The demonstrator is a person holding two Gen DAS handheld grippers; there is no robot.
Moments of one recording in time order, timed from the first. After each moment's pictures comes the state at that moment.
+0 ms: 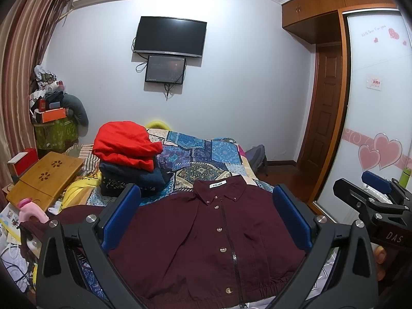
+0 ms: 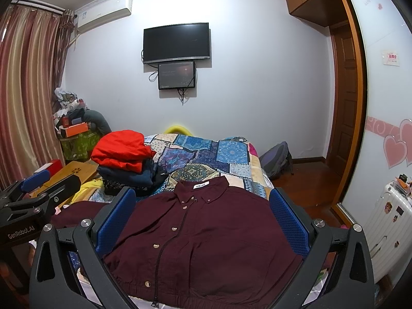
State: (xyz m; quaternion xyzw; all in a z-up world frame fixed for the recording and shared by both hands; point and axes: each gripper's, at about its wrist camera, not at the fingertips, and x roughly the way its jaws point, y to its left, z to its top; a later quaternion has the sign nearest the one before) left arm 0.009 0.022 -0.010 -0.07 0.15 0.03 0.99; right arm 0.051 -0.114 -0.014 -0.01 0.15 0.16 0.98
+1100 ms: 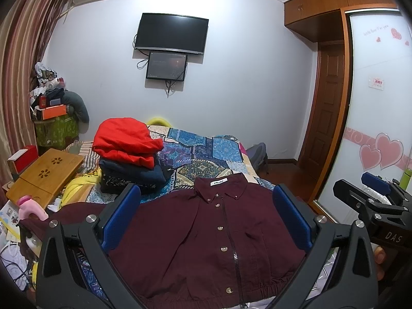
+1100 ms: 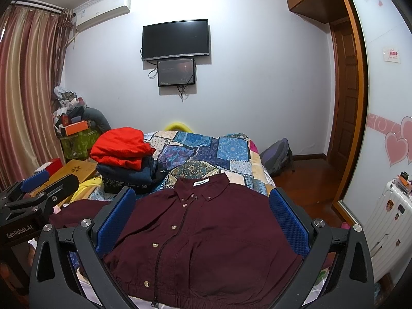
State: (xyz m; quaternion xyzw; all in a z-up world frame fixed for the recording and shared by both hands) left arm 0.012 0.021 -0.009 -0.07 0.15 0.03 0.98; right arm 0.051 -0.108 -0.018 -0.01 0.16 0.16 0.97
